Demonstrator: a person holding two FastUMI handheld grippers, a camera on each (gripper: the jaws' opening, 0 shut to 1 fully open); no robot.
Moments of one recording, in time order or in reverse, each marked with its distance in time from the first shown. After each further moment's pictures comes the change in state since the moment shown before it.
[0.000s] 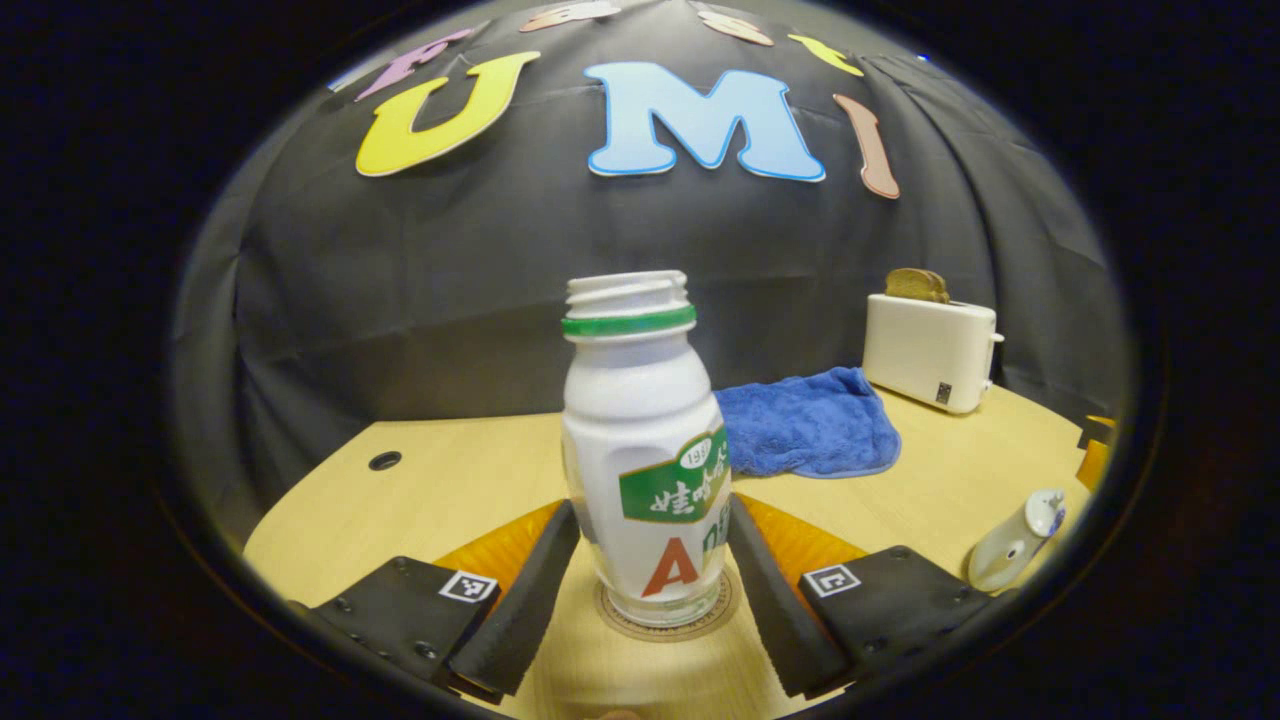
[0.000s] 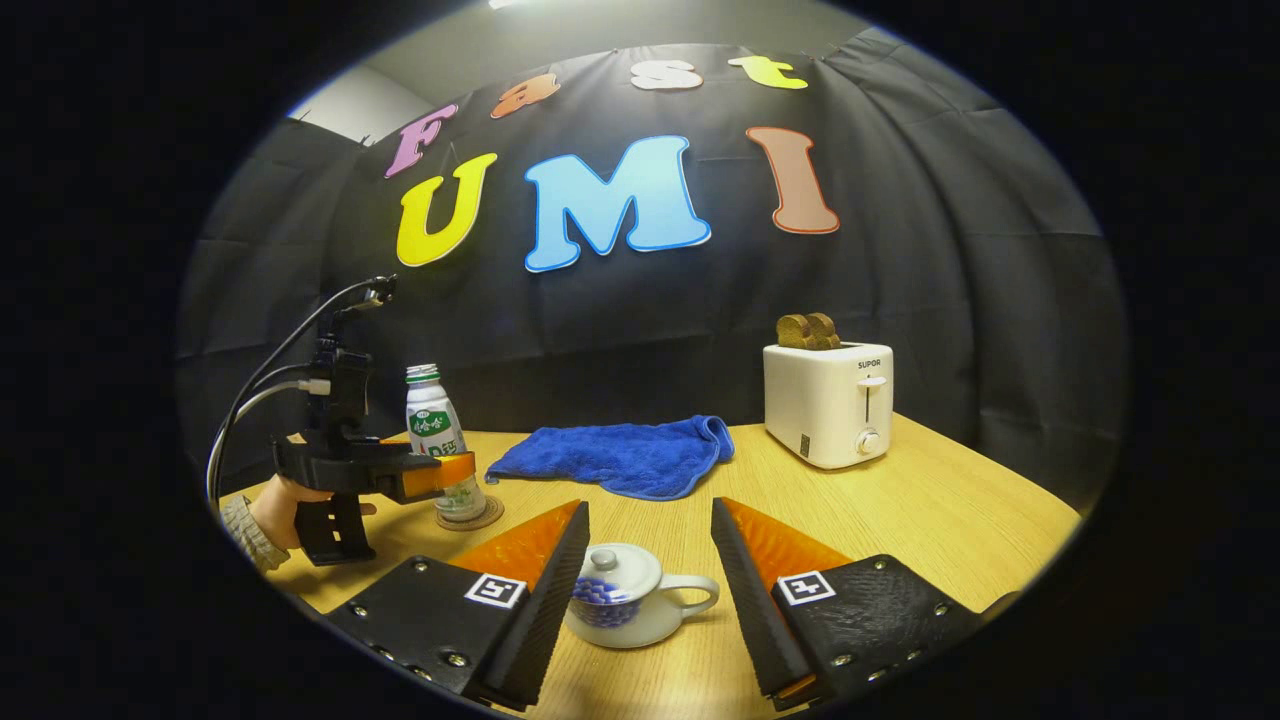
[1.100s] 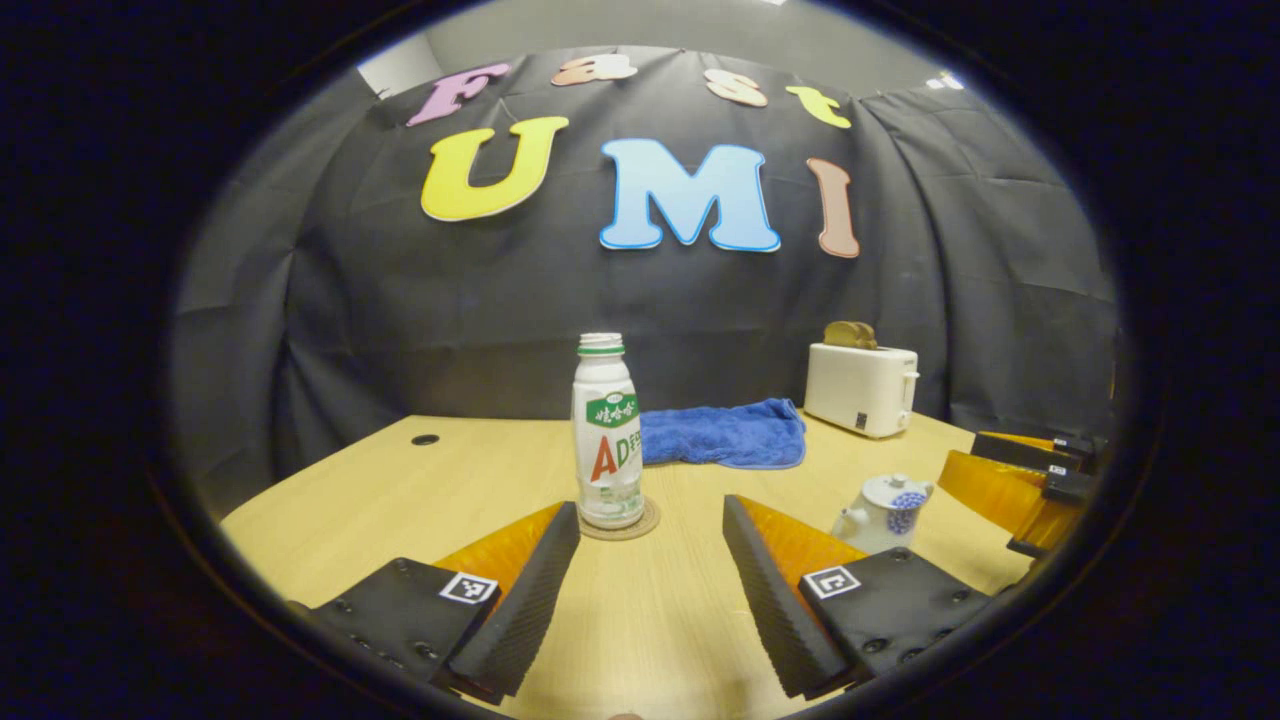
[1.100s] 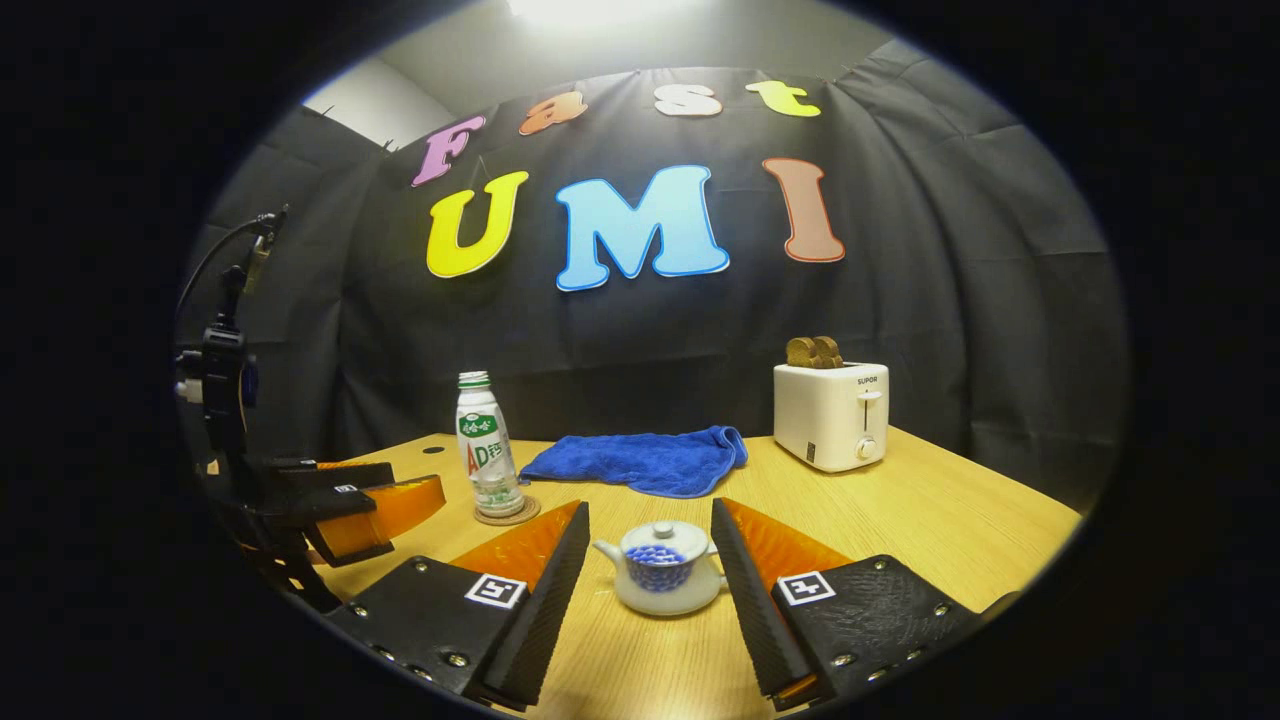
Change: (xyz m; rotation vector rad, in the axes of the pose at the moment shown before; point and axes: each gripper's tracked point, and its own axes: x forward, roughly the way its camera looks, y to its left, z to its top) left arm -0.171 -0.047 -0.013 -0.067 -0.155 0.033; right arm -0.056 0.039 -0.003 -0.032 -0.058 0.005
